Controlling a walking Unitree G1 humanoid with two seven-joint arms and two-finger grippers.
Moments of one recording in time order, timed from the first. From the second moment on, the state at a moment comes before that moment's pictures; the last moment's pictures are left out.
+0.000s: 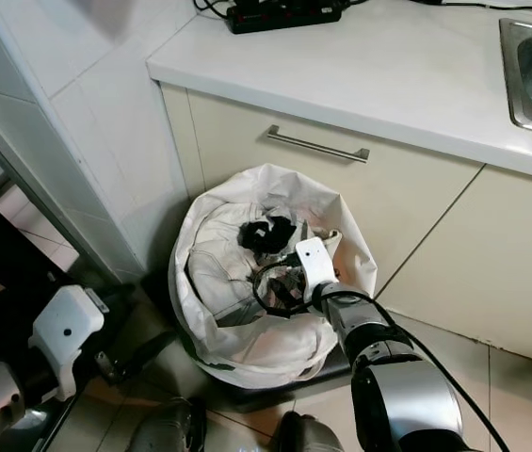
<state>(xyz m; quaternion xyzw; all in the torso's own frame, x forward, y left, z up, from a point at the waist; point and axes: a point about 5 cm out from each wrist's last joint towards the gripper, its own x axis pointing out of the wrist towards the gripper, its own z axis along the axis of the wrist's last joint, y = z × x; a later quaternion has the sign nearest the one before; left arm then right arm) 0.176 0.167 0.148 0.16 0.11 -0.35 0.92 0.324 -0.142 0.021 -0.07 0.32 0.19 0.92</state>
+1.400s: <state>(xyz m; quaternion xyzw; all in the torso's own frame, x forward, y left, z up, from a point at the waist) 0.151 0.158 0.156 0.13 0.12 -0.35 0.92 0.331 -0.122 0.030 0.06 0.27 0.15 0.95</state>
